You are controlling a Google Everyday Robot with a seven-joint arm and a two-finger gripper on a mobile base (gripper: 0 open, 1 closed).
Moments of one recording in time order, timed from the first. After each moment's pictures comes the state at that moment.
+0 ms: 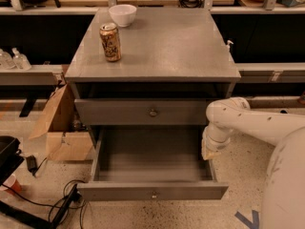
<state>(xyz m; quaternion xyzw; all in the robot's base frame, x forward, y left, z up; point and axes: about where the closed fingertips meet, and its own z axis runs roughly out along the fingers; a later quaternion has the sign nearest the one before) 0.579 -0.240 0.509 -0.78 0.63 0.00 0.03</state>
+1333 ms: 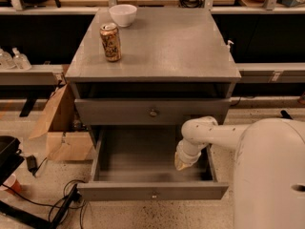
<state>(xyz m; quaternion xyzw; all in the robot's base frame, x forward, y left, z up) 0.592 -0.138 0.411 -0.83 0.56 0.04 0.08</state>
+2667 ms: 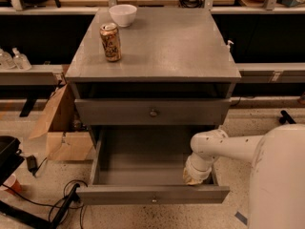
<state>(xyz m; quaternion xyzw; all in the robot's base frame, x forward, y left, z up) 0.513 -0.171 0.394 -0.81 0.58 0.08 0.04</state>
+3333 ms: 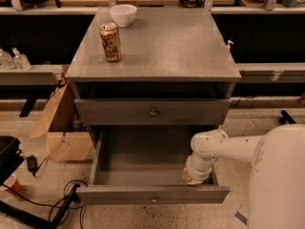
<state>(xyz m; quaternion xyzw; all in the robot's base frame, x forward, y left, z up) 0.513 -0.171 0.394 -0.81 0.58 0.08 0.04</state>
